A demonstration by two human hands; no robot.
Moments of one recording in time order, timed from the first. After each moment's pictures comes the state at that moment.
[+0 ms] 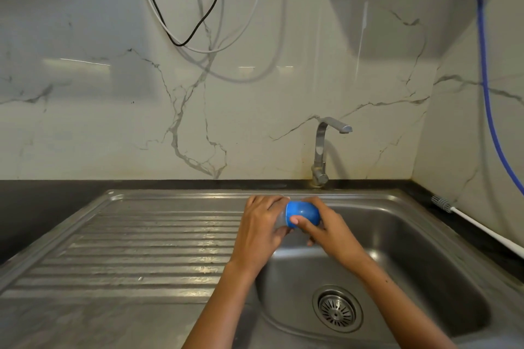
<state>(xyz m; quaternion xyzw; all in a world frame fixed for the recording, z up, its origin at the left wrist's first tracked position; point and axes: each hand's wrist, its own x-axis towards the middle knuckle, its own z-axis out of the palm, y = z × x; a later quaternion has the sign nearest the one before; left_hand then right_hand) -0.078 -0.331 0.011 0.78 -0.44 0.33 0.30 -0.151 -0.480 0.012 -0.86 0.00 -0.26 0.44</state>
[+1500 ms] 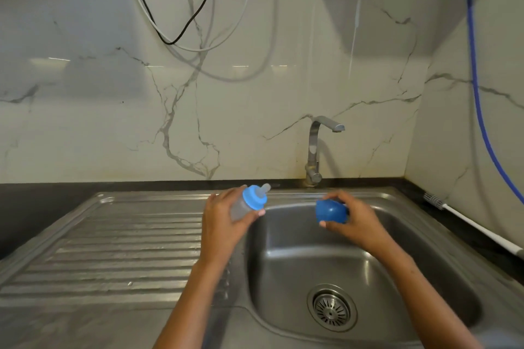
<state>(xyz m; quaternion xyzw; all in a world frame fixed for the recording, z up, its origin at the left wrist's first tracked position) -0.058 -0.303 0.016 0.76 -0.30 0.31 0.49 -0.168 -0.544 0.022 -0.91 0.06 -0.25 0.32</state>
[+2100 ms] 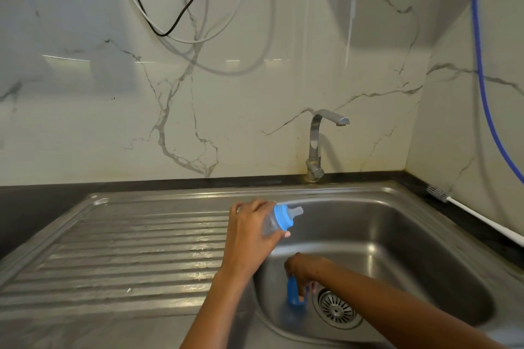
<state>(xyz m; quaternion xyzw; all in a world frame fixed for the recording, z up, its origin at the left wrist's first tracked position) -0.069 -0.322 0.000 0.82 -0.38 0.27 0.33 -0.074 -0.479 -0.077 -0.93 0.16 0.30 0.09</state>
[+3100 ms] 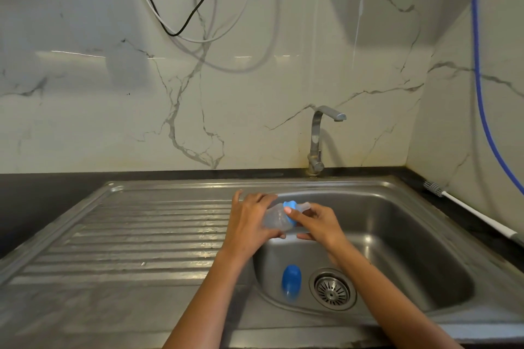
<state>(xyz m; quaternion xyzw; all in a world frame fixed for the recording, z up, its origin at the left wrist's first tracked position) -0.078 -0.319 0.002 0.87 -0.38 0.23 0.20 -0.151 -0.465 -0.006 -0.72 0.15 -0.19 0.65</state>
